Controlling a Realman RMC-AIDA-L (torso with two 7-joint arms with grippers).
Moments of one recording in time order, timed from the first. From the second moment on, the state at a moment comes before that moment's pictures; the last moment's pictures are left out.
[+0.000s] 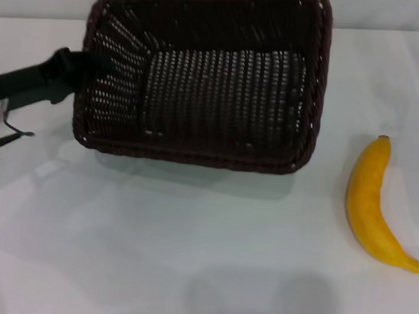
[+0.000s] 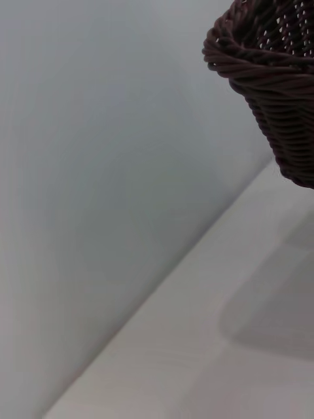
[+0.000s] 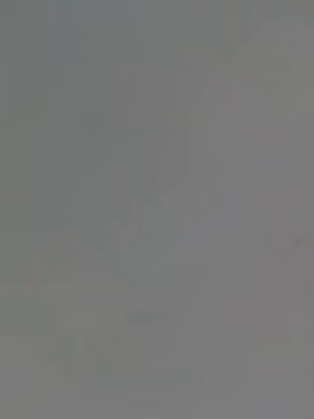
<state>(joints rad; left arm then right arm) -0.59 -1.99 0.59 0.47 -1.29 -1.26 0.90 0.63 2.02 -0.45 -0.04 2.37 0.98 -2.69</state>
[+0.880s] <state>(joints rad) -0.60 -2.03 0.60 0.41 -1.25 -1.16 0.87 0.64 2.02 -0.45 -0.06 2.37 0.96 -2.70</state>
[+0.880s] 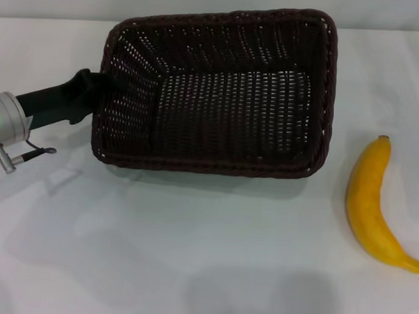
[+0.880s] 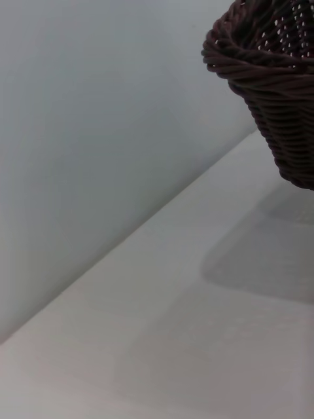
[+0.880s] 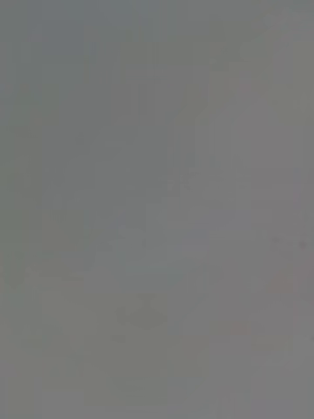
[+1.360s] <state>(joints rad) -0.60 -2.04 0.60 0.41 -1.25 -1.17 0.88 0.64 2.02 -0.45 -0.06 2.37 0.96 -2.70</state>
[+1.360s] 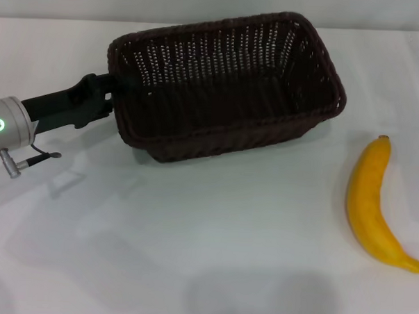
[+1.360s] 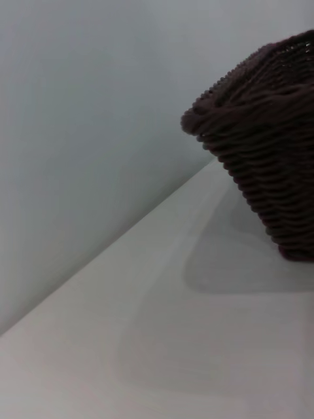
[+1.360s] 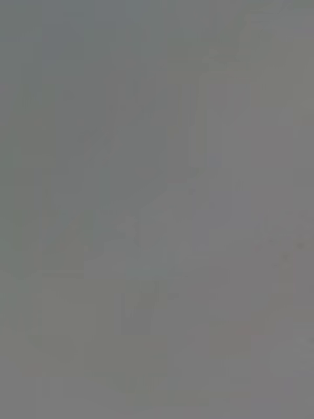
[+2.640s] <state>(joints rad) -0.29 -2.08 0.58 0.35 -1.88 -1.30 1.60 0.56 2.02 -0.33 -0.06 2.38 1.01 -2.45</state>
